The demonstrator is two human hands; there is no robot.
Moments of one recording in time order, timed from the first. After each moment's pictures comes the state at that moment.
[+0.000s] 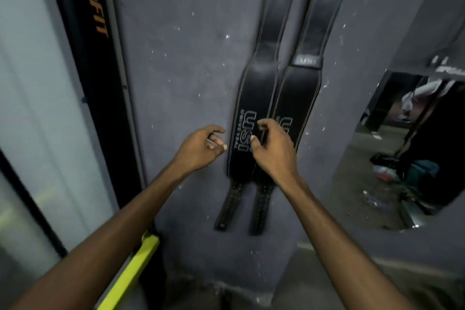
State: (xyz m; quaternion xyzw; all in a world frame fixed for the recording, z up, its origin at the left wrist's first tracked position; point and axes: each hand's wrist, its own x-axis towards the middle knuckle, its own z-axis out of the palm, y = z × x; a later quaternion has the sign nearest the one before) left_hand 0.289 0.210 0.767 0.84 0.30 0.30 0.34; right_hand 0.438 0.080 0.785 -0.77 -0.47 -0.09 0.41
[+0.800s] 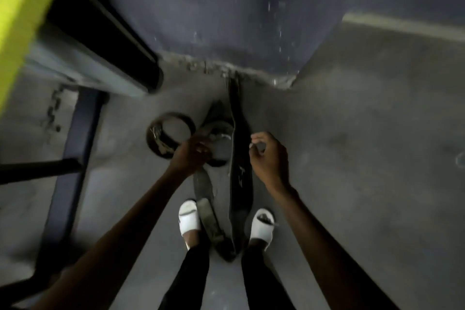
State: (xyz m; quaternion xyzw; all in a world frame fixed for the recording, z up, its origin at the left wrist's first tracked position) left_hand 0.260 -0.012 0.060 0.66 0.54 -0.07 0.52; right_hand 0.429 -0.137 0.078 -0.85 -0.26 0.35 0.30
